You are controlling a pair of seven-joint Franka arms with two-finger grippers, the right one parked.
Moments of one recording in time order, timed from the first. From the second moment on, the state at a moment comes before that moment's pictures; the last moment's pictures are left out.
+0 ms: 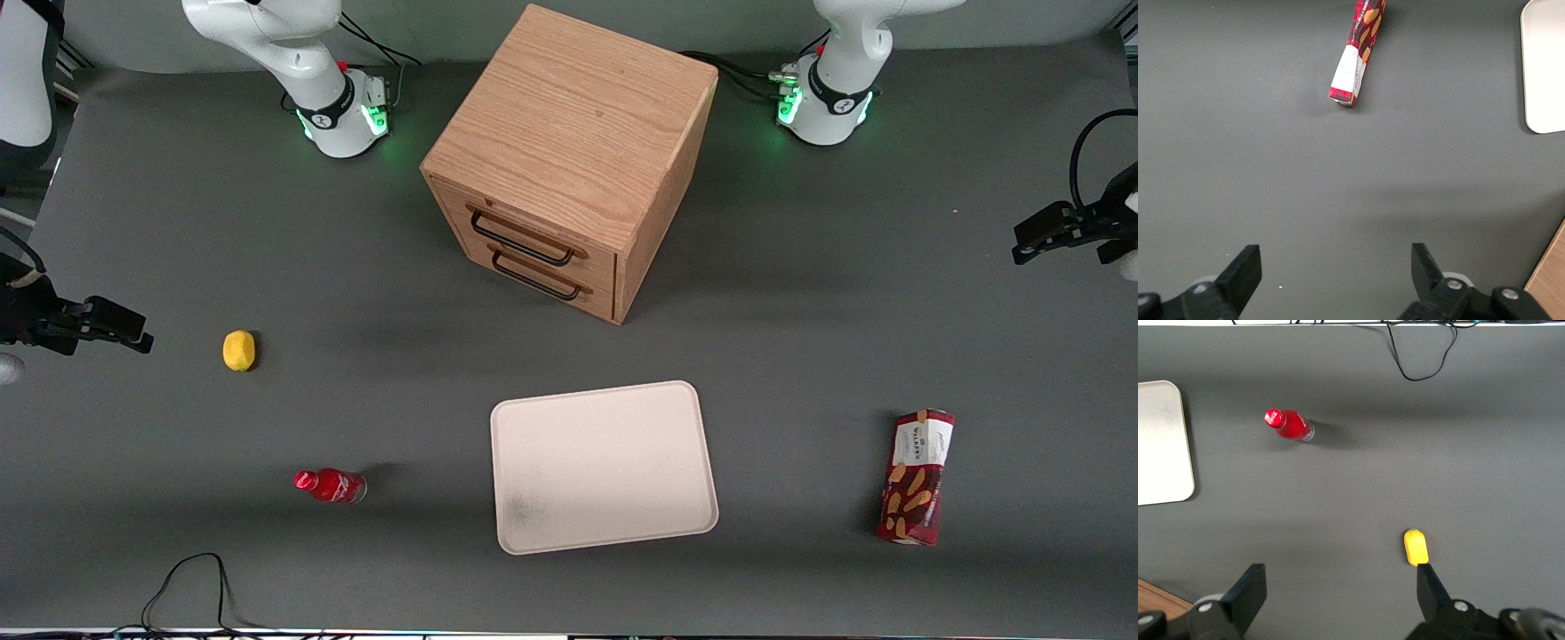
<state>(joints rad) 0.07 -0.05 -0.01 -1.72 0.04 1.67 0.08</state>
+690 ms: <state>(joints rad) 0.07 0.01 -0.01 -1.75 0.06 1.76 0.09</state>
